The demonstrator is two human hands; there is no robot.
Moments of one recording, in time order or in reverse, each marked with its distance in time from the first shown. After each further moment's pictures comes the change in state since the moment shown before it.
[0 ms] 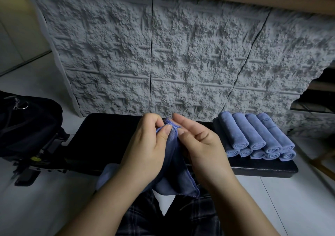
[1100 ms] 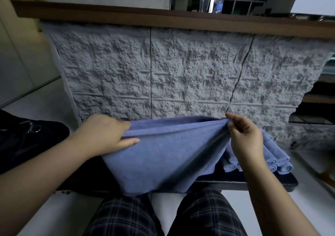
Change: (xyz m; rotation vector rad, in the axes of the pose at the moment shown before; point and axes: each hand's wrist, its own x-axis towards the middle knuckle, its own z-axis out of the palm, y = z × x) left_hand 0.078 -0.024 -0.091 1.179 -0.384 0.576; right_hand 0.043 -0.036 -0.104 -0.582 0.546 -0.370
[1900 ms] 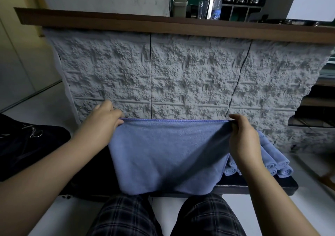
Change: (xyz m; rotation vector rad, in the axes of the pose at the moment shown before) left_hand 0.007 -0.019 0.009 -0.284 0.092 -0.351; right_hand 0.006 -0.002 -0.004 -0.397 -0.034 -0.053
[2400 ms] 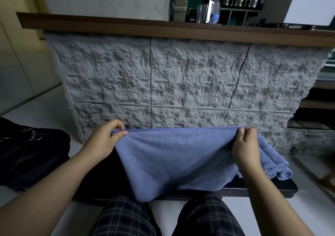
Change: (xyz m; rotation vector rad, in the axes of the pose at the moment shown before) left_hand -0.018 -0.005 0.033 -0.655 -0.094 -0.324; right_hand 0.000 0.011 0.004 0.201 0.063 0.218
